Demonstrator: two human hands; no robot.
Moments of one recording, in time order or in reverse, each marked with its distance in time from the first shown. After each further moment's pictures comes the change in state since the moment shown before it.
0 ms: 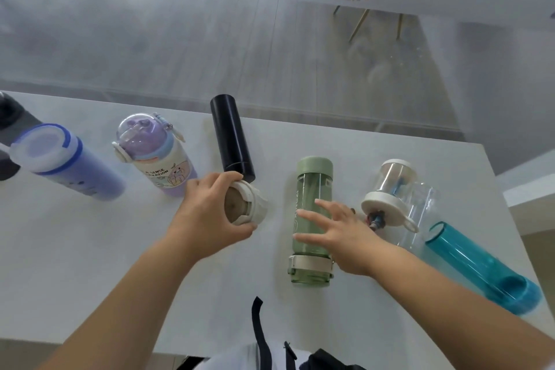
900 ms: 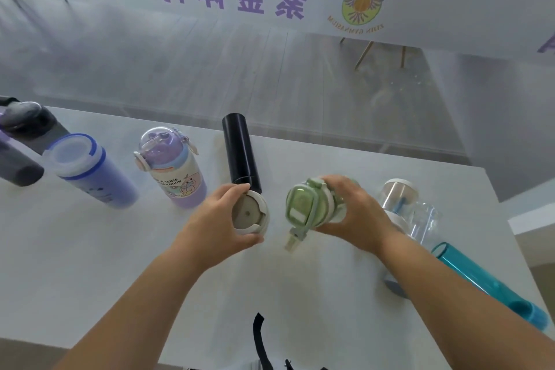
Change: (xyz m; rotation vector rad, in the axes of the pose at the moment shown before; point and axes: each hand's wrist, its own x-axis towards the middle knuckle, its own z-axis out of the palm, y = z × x) left_hand -0.009 0.006 -0.003 -0.039 0.041 0.039; right_hand 0.009 0.024 -0.036 0.684 0.631 0.224
